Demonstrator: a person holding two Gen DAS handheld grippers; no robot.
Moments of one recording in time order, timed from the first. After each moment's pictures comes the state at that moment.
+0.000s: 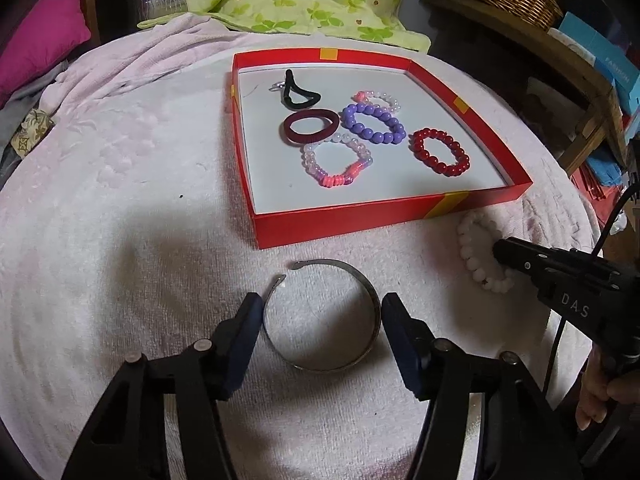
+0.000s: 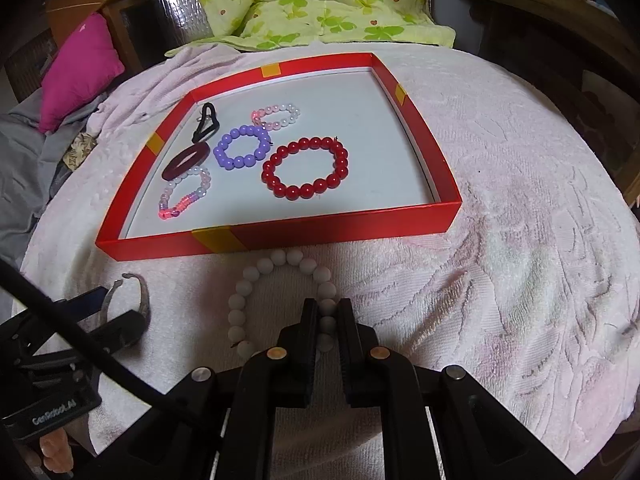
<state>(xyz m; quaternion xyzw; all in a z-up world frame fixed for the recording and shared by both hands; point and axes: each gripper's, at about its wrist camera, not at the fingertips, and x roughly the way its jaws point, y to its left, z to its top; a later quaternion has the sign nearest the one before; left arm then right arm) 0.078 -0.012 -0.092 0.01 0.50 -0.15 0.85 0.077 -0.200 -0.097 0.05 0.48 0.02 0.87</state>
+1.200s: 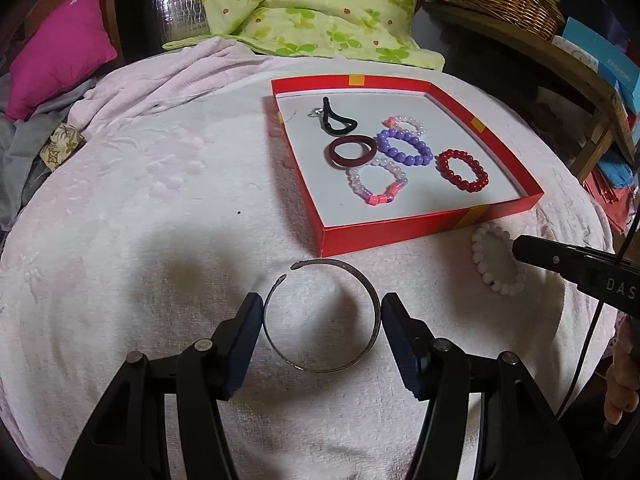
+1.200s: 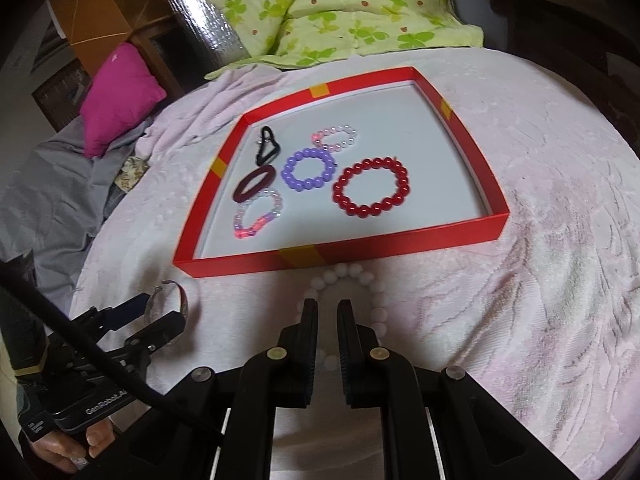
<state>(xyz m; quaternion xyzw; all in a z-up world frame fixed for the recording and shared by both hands) 0.068 0.016 -0.075 0.03 0.47 -0.12 0.88 0.068 -0.188 -0.073 0.13 0.46 0.10 0.87</state>
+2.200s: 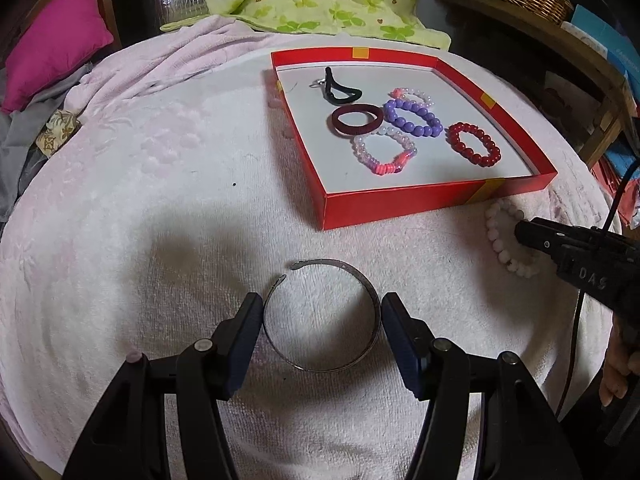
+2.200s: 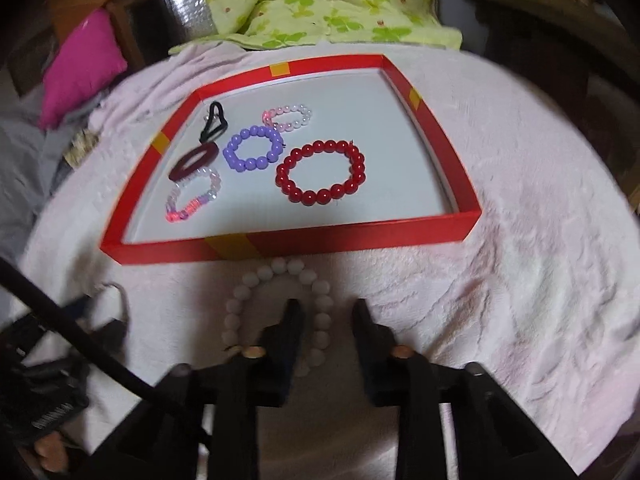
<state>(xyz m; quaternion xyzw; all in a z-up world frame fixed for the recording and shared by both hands) 0.070 0.011 -0.093 0.04 0.50 -0.11 0.86 0.084 -0.186 -0.096 0.03 0.48 0.02 0.88</state>
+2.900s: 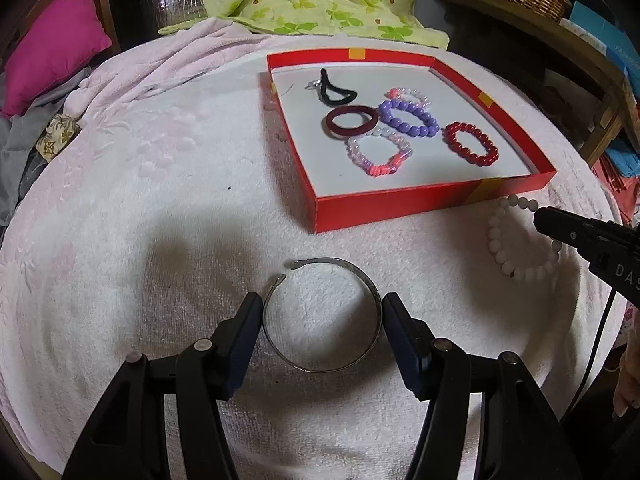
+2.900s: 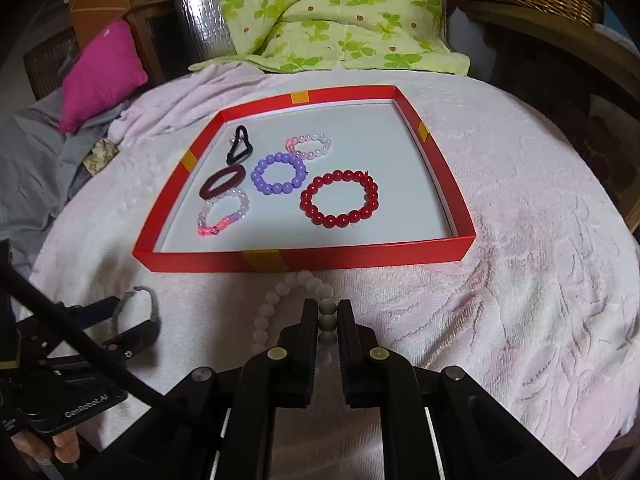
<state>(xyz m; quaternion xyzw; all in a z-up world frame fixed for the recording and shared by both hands) 0.069 0.005 -0.091 0.05 0.49 -0.11 0.86 0.068 -0.187 -0.071 0.05 0.45 0.04 0.89</state>
